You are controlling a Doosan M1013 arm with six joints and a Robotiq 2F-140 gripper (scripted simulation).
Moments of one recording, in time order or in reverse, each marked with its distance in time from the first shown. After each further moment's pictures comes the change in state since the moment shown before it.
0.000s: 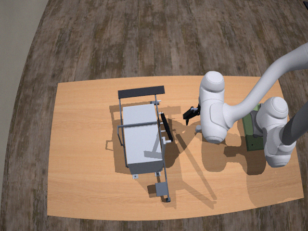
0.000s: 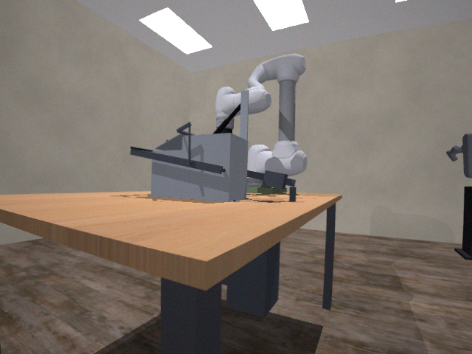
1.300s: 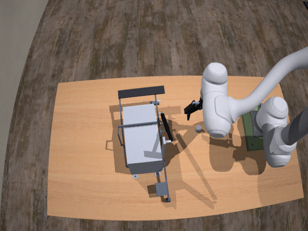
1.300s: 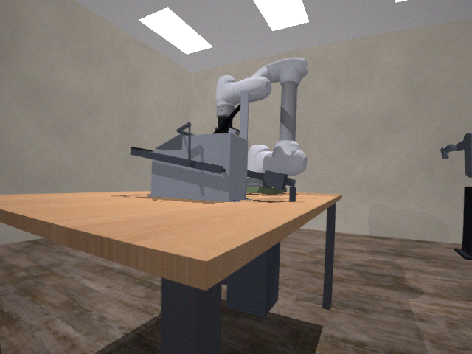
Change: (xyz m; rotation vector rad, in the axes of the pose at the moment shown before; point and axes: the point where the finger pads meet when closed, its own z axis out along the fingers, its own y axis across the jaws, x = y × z) arm 0.000 0.000 -0.060 0.000 0.000 0.000
